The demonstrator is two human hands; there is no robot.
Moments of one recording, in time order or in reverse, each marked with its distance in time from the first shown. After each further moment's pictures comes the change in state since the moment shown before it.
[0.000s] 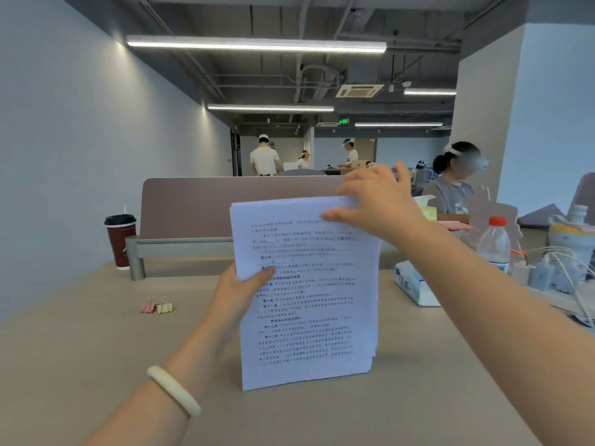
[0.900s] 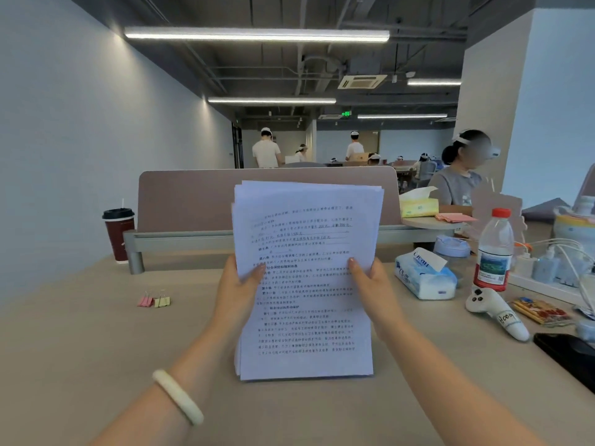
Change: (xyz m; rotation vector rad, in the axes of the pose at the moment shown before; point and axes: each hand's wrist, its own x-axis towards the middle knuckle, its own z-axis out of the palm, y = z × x) left_hand 0.011 -0.031 0.005 0.129 0.139 0.106; right_hand -0.081 -0.005 0.127 1.480 0.038 0.577
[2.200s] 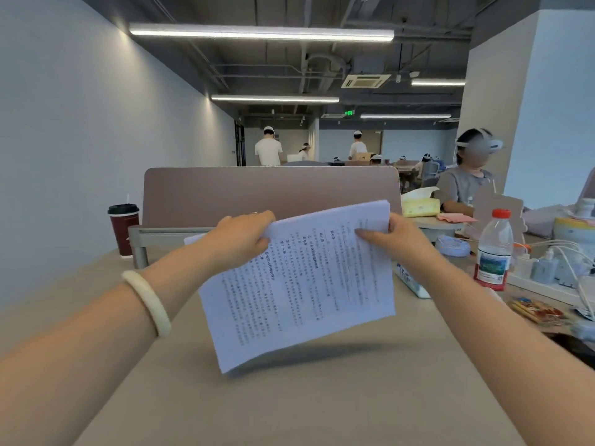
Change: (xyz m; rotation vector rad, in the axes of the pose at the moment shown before) left_hand 0.035 0.103 -0.007 1.346 -0.455 0.305; right_hand 0.025 -0.078 -0.032 -0.399 -0.131 -0.048
